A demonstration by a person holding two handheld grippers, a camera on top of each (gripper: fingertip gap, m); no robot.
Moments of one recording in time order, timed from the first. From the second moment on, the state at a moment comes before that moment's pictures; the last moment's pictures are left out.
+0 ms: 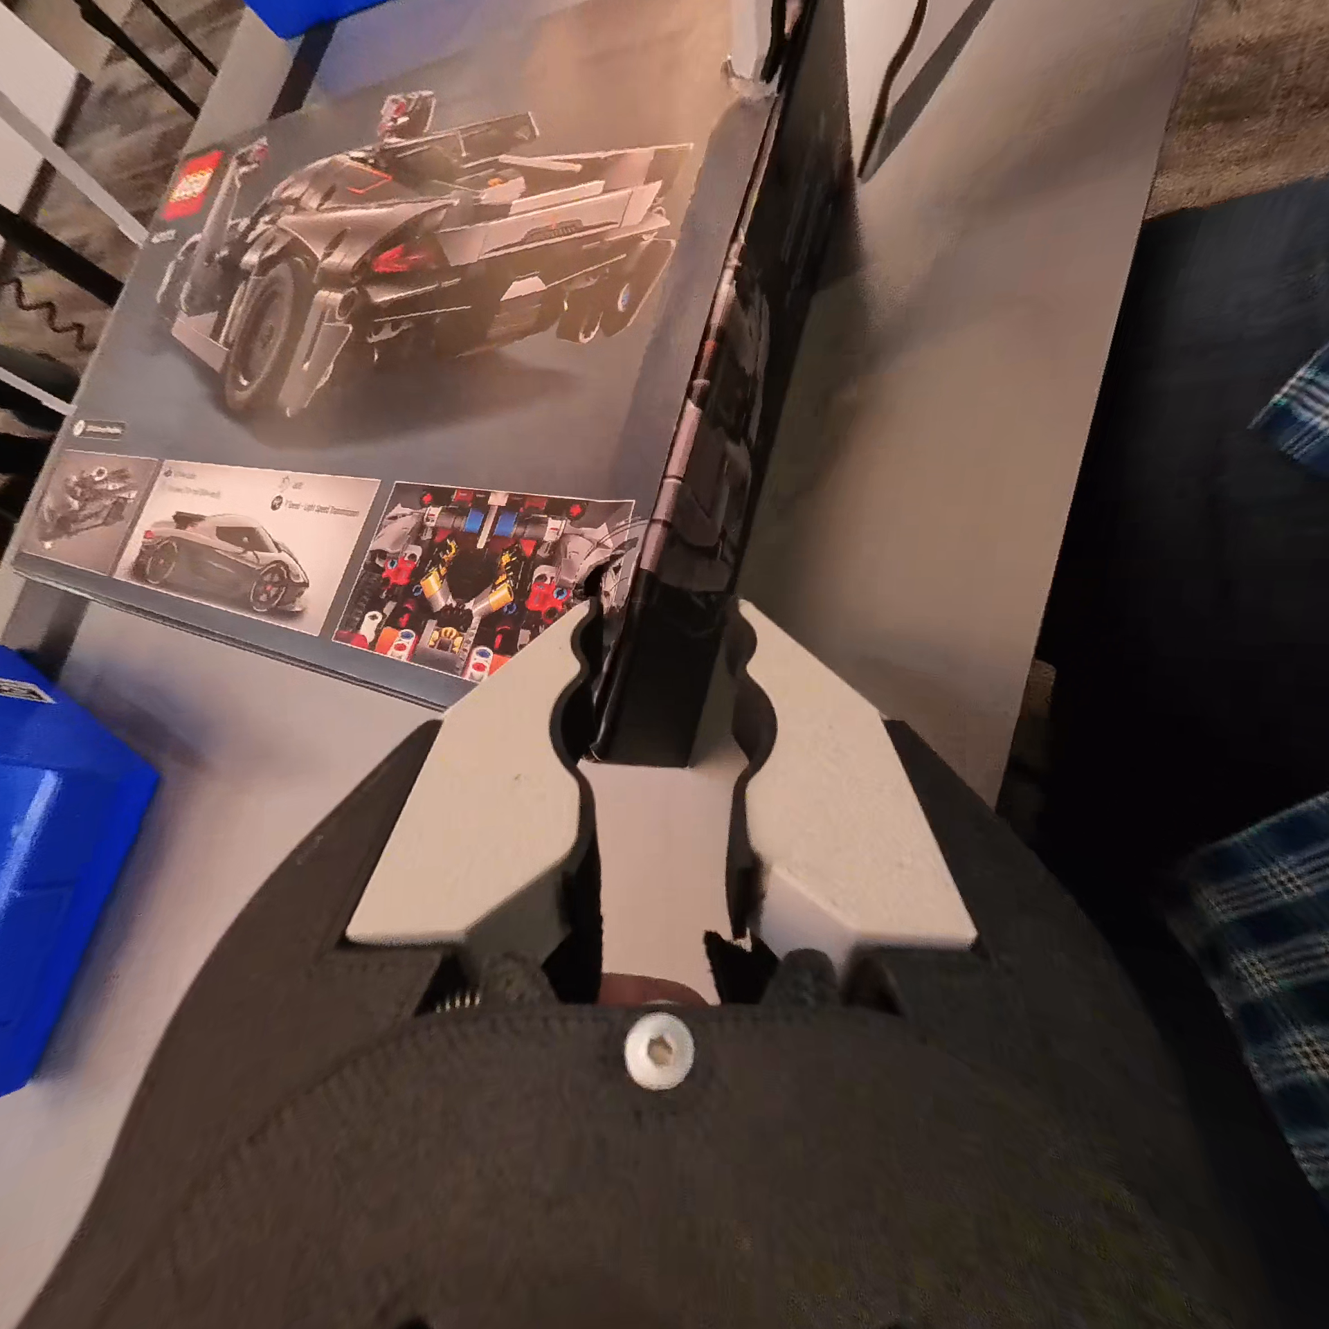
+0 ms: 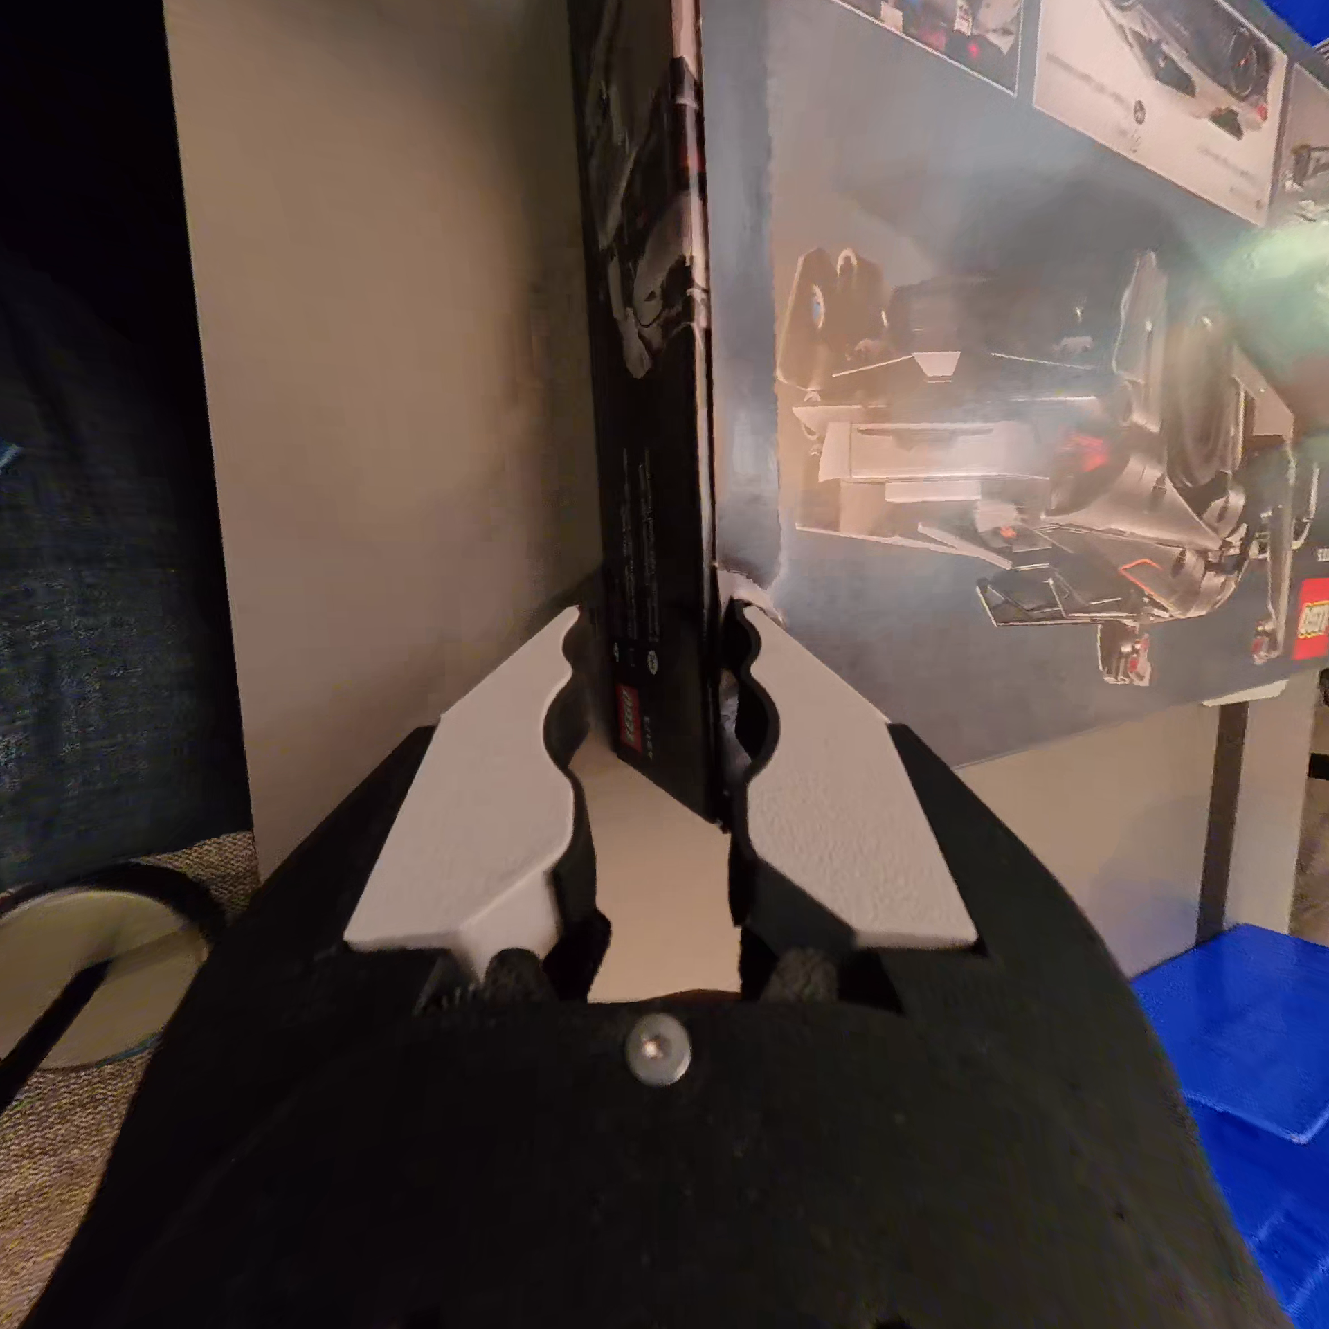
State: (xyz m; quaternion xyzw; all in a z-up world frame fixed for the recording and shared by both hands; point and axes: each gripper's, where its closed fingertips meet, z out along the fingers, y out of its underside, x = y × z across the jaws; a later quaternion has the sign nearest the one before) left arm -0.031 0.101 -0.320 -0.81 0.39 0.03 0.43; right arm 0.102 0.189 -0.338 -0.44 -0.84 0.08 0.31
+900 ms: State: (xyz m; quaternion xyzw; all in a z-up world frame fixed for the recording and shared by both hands) left arm -0.014 0.106 -0.326 -0.82 0.39 0.09 0.40; right arm 0.122 0.192 -0.319 -0.47 -0.80 0.09 0.37
